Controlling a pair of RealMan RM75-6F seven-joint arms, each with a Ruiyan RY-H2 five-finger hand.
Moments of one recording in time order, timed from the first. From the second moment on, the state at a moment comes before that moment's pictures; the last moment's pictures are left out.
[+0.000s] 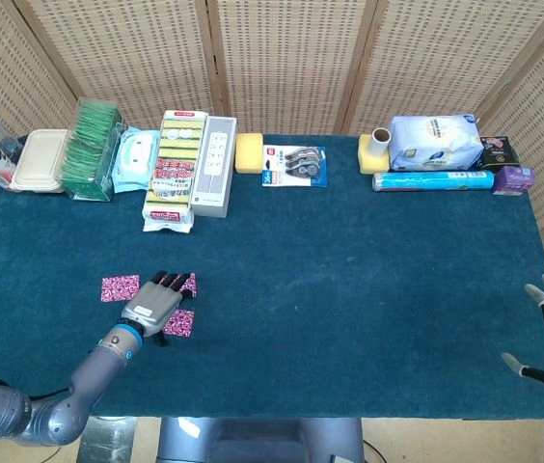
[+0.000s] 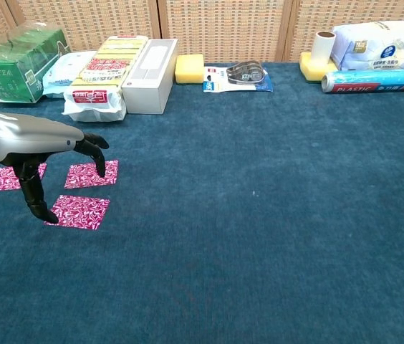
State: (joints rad) left arm -1.03 -1.30 0.15 -1.97 0.54 1.04 0.66; right arm 0.01 -0.99 0.07 -1.70 -1.50 1.53 0.14
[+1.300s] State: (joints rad) left arm -0.84 -1.45 0.11 -1.82 0.64 1.10 0.66; right arm 0.01 -0.98 0.06 -1.69 -1.51 1.52 0.19
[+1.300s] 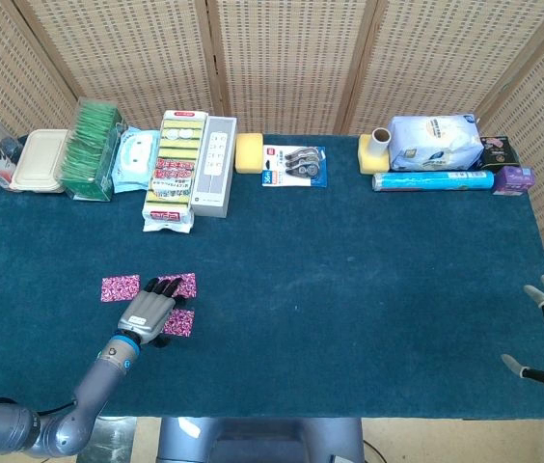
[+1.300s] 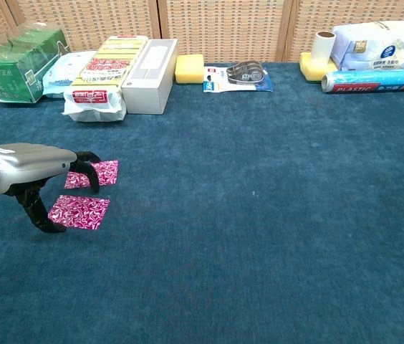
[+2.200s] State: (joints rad) left arm -0.76 -1.49 0.10 -1.79 0.73 1.17 0.75; right arm 0.01 -0.97 0.06 -1.70 -1.52 1.52 0.21
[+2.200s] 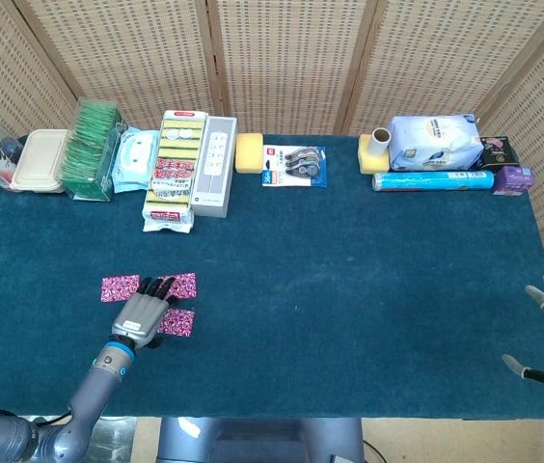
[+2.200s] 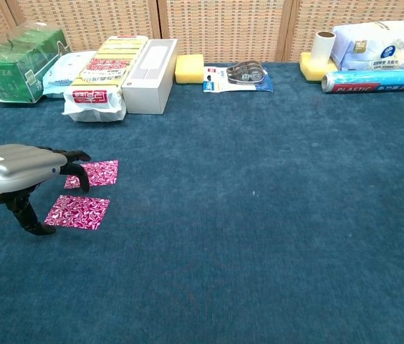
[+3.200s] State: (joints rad) left arm -0.71 -1.53 0.08 -1.76 0.77 1.18 0.79; right arm 0.01 -0.97 0.06 -1.69 -1.51 1.52 0.23
